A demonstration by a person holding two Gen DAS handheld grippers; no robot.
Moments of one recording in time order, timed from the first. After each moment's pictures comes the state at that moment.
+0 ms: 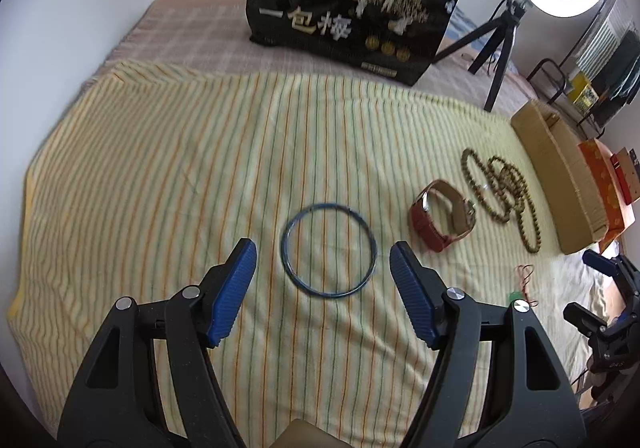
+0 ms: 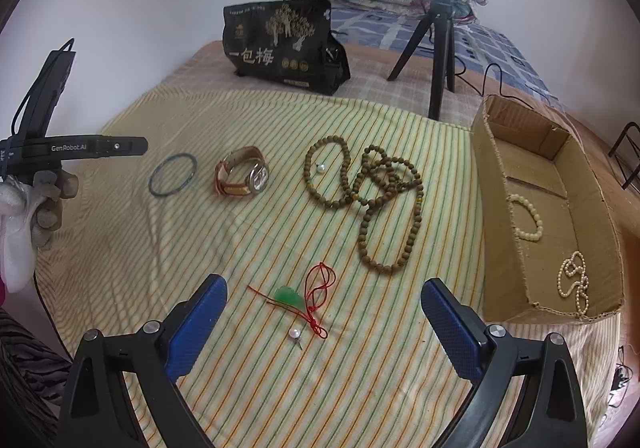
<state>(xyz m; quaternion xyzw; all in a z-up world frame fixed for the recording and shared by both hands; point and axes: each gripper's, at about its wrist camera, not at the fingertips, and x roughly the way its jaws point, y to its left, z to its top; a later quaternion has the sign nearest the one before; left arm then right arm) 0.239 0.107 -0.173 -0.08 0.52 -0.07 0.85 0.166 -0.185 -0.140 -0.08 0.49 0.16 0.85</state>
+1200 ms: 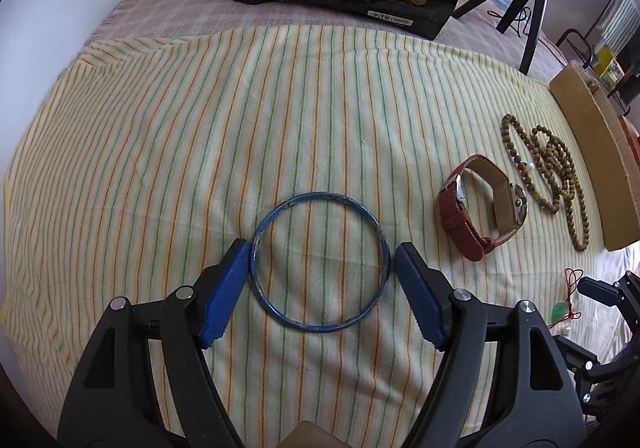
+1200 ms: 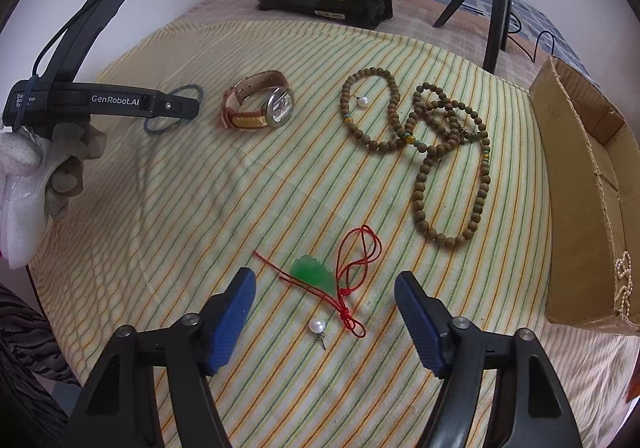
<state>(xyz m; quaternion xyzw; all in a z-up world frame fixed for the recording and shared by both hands) 0.270 0.070 -0.219 -0.03 0.56 -0.03 0.83 0.177 -0.162 -0.194 -0.11 0.55 0.20 0.80</state>
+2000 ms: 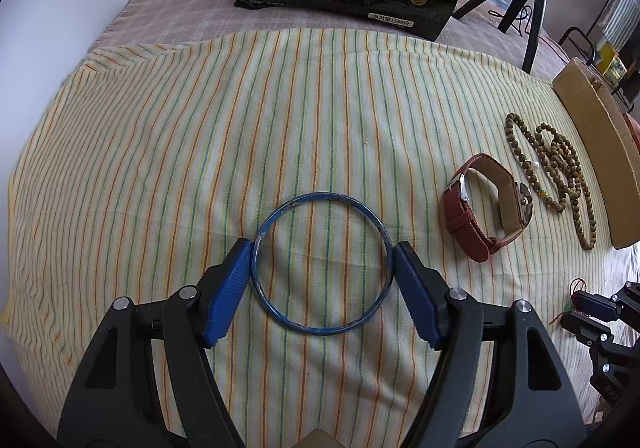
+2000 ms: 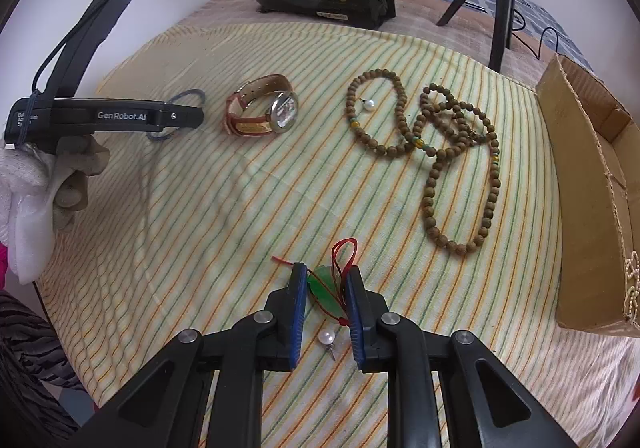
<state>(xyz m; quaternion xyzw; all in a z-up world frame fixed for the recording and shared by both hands) 0.266 0.072 -0.220 -0.02 0.55 -0.03 0.84 0.180 -0.159 -0.194 -0.10 0.55 0.21 0.80</state>
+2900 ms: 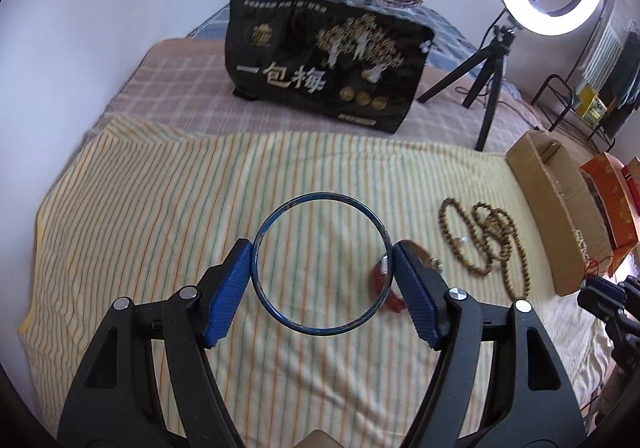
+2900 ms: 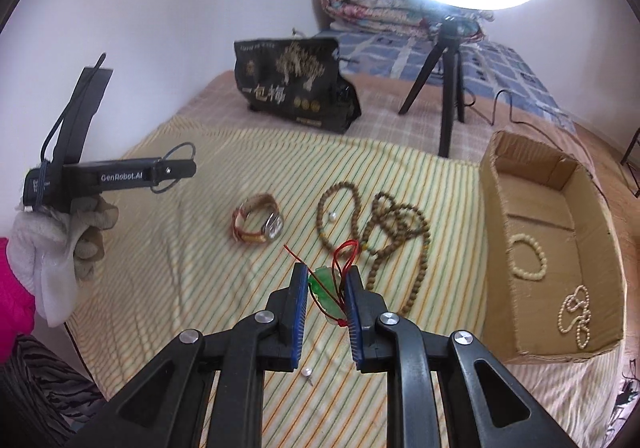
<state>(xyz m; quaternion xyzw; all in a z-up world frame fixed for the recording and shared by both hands) 0.258 0.064 -0.133 -0.06 0.46 -0.04 0.88 0.185 -0.196 -0.101 -0.04 0.44 0.19 0.88</state>
